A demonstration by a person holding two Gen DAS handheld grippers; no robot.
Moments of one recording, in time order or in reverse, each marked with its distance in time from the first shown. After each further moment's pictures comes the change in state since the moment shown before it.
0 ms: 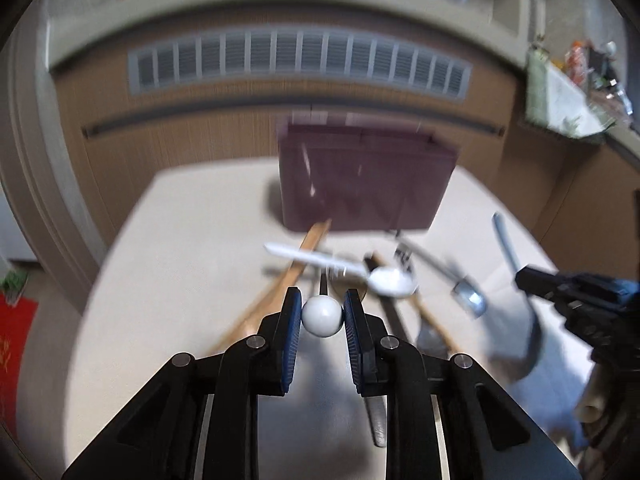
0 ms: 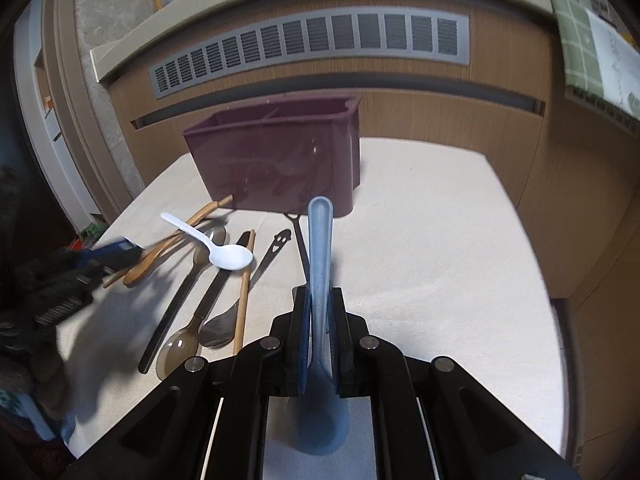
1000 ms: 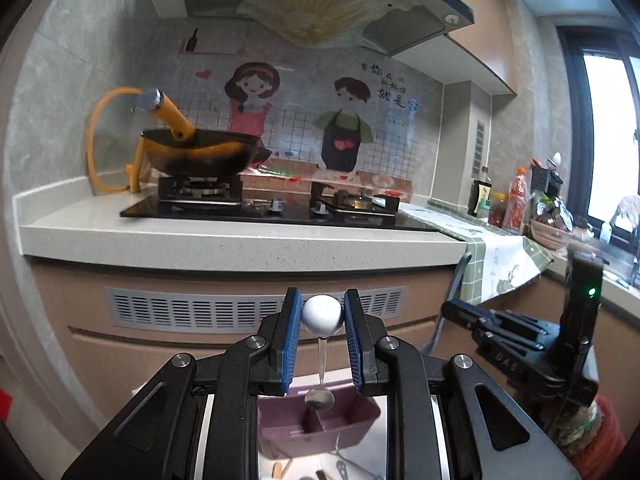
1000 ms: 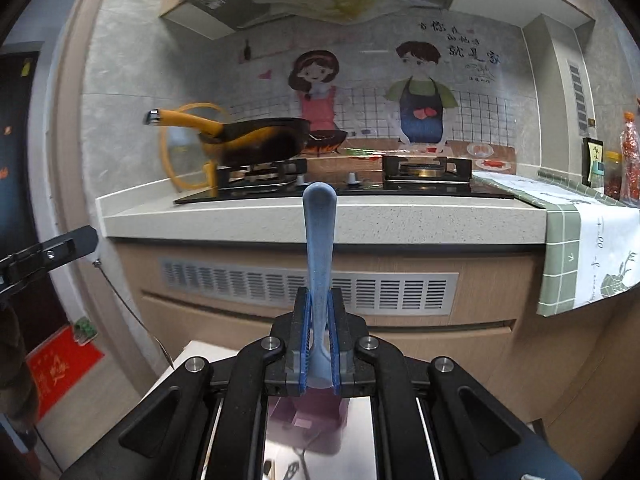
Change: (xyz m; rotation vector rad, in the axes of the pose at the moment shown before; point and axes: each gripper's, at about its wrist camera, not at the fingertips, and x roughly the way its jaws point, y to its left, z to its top) left arm -0.108 0.014 0.243 0.003 -0.372 -0.217; right arm -0.108 0.017 0.216 -0.017 -0.418 -0.048
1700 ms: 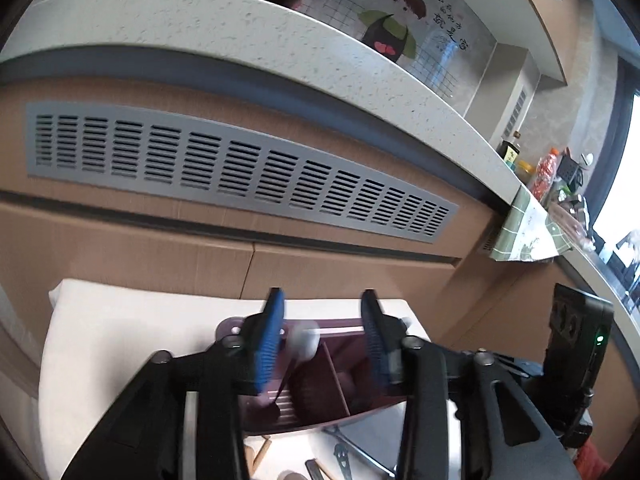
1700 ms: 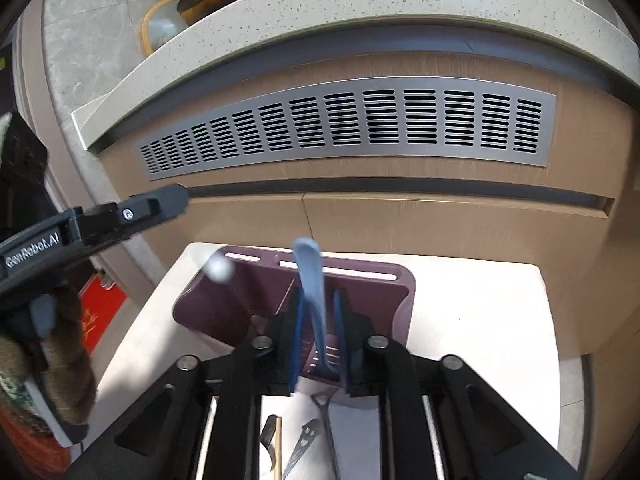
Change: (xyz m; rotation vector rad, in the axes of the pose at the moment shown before) left arm 0.154 0.068 -0.128 -0.226 0.270 -0.086; right arm 0.128 -0.005 -0.117 0.063 0.362 0.144
